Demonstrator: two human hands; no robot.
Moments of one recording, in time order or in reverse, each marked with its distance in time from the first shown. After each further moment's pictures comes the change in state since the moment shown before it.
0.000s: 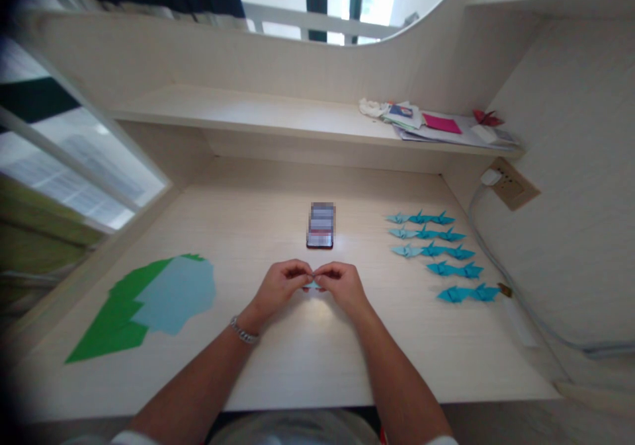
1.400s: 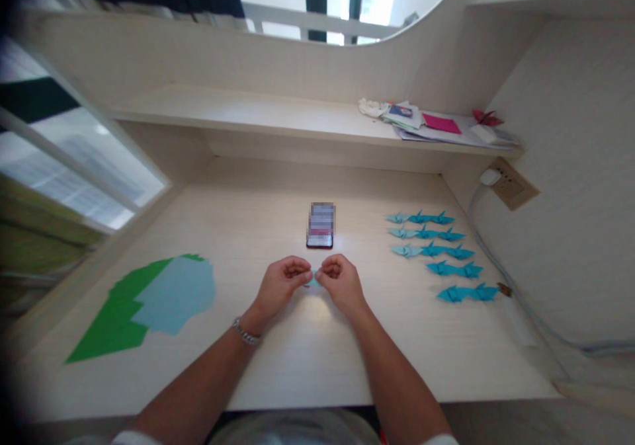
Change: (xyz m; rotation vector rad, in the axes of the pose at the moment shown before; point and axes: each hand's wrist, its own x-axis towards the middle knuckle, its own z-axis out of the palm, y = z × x) left_hand 0.001 -0.005 0.006 -0.132 0.172 -0.041; right_hand 0.006 0.011 0.002 -0.009 0.109 -0.098
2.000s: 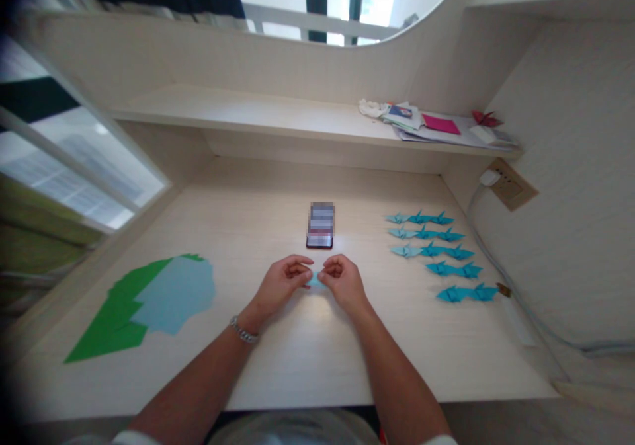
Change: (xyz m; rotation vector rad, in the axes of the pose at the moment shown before) left_hand 0.002 -0.001 -0.005 -0.037 -0.137 -0.036; right_hand 0.003 0.003 -0.007 -0.006 -0.018 0.034
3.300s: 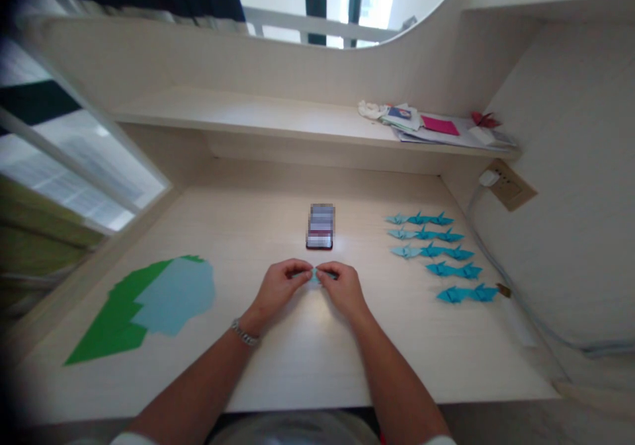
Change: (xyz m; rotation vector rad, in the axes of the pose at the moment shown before) left_hand 0.002 -0.003 -0.002 0.341 0.115 0.131; right_hand -0.001 0.001 0.001 -0.283 -0.005 -0.090
